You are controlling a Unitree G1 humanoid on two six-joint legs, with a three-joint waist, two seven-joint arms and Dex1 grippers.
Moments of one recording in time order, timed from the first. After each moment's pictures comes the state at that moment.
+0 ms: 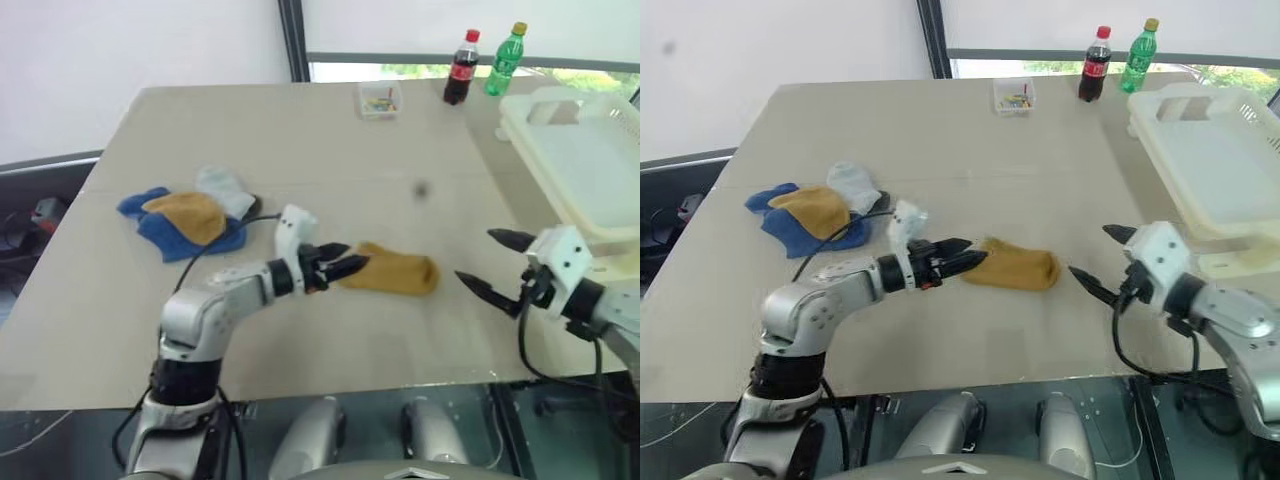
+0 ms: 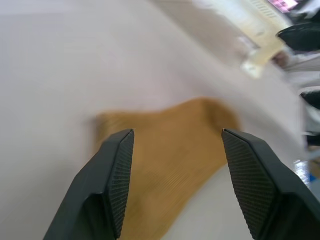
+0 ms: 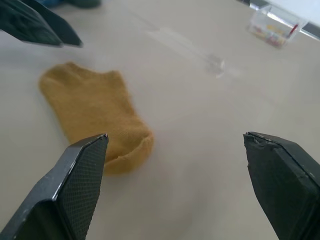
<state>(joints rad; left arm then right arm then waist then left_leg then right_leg) -0.32 0.42 0.03 -0.29 -0.59 0.94 -0.61 -0.03 -0.69 -0.13 -0.53 0.39 0.50 0.64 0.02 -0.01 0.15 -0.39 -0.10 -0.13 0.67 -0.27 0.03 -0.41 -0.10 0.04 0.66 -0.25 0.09</state>
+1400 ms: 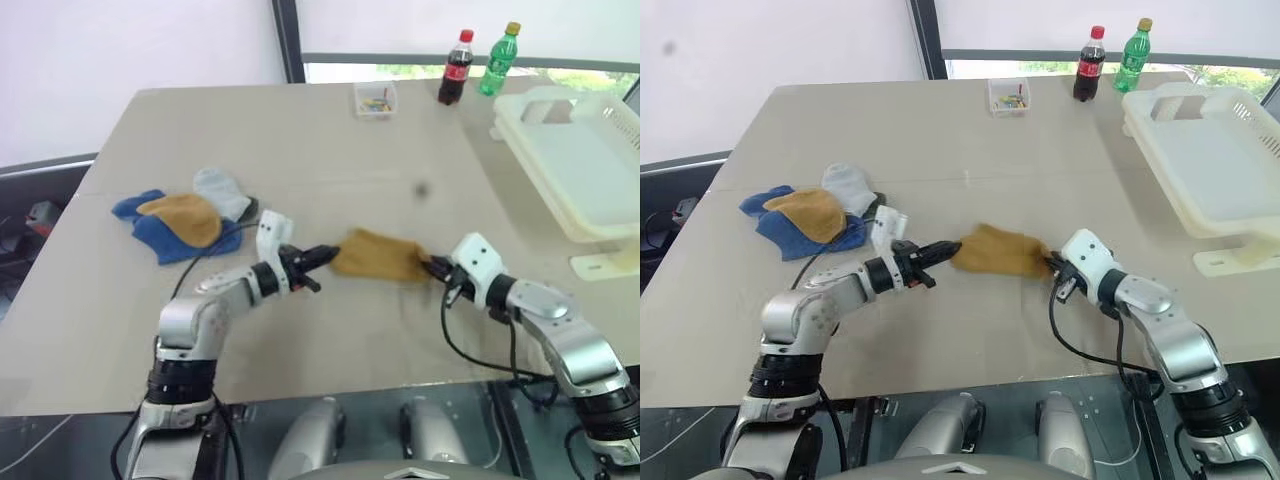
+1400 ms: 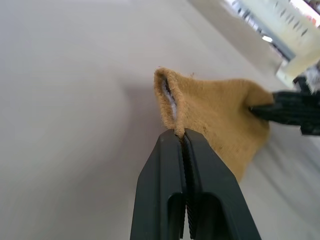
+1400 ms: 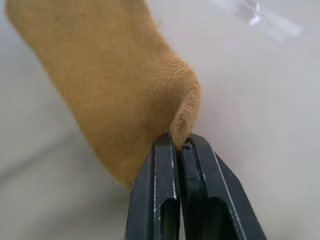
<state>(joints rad) -0.35 0.38 0.10 -0.13 -0.59 0.86 -0.65 -0.20 -0.57 0.14 -0.29 0.15 0.43 0.65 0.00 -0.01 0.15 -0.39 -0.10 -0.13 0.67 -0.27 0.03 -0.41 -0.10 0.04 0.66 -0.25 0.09</state>
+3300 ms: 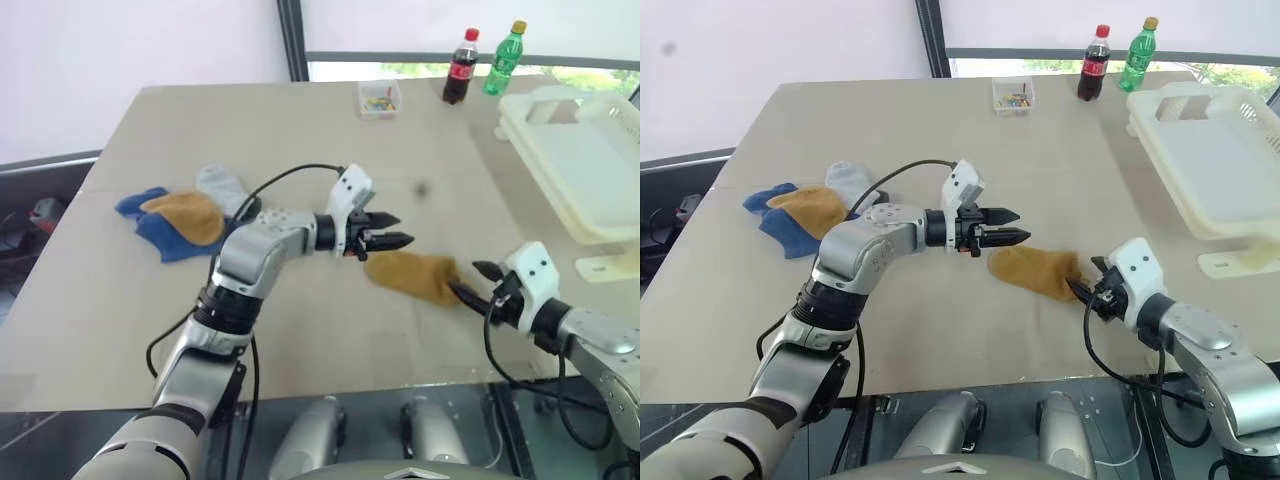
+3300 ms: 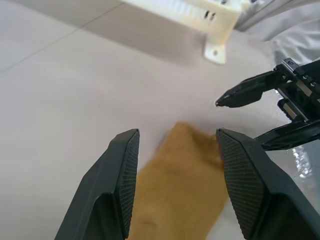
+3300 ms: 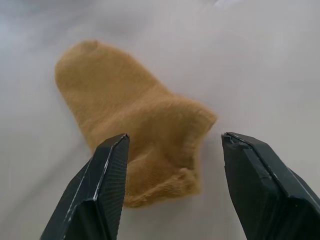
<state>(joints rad) -0.68 0.37 -0.27 0.02 -0.36 0.73 -0.84 0.02 -0.62 -0.08 -0.60 0.41 0.77 0.51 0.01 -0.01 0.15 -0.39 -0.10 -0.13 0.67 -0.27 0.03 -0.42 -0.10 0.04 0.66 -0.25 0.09</state>
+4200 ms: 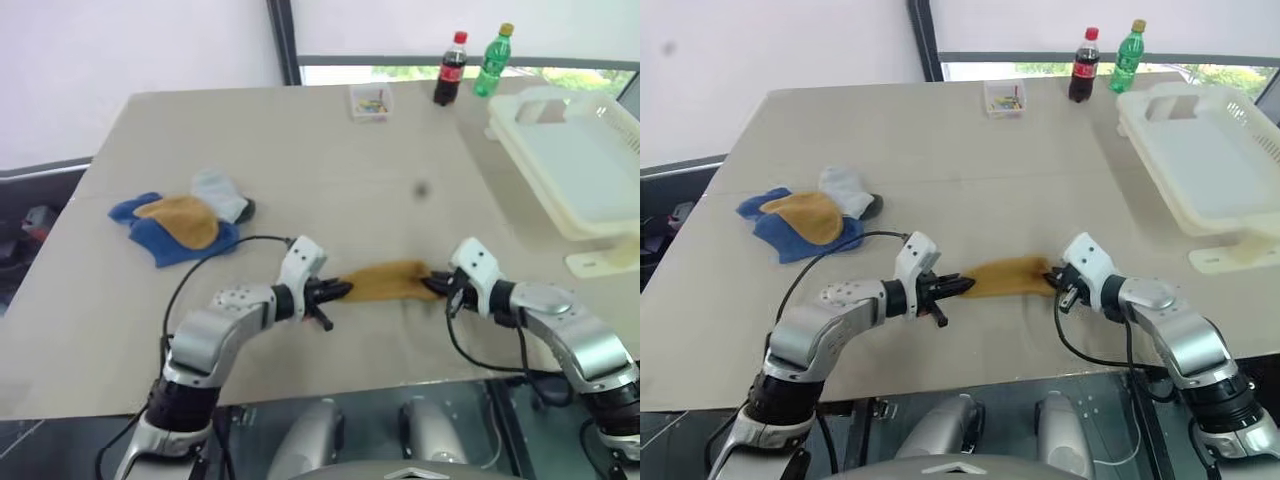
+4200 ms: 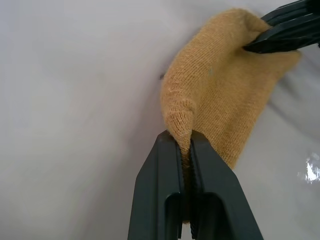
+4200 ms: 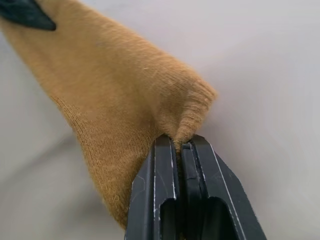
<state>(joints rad) -0.25 0.43 -0.11 -0.38 -0.37 0.97 -0.64 -0.23 -0.64 0.20 -0.28 0.24 0.58 0.72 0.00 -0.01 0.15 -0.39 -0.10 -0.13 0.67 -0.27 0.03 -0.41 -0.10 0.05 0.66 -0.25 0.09</state>
